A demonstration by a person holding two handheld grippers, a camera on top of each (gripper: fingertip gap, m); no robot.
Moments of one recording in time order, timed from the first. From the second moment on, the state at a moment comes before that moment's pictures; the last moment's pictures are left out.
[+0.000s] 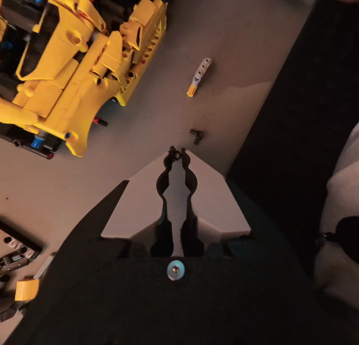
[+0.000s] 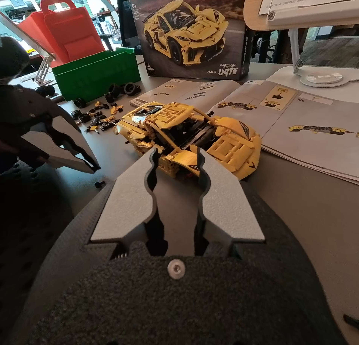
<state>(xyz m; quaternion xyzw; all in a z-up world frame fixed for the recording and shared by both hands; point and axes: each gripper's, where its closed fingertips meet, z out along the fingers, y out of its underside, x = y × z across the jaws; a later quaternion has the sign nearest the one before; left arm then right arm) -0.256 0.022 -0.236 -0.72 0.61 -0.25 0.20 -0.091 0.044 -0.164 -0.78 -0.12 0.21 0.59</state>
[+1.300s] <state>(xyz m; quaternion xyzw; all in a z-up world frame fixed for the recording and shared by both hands) -0.329 0.208 -0.145 -0.79 0.35 -0.29 0.41 0.086 -0.067 -0.231 -0.92 -0.08 0.03 0.38</state>
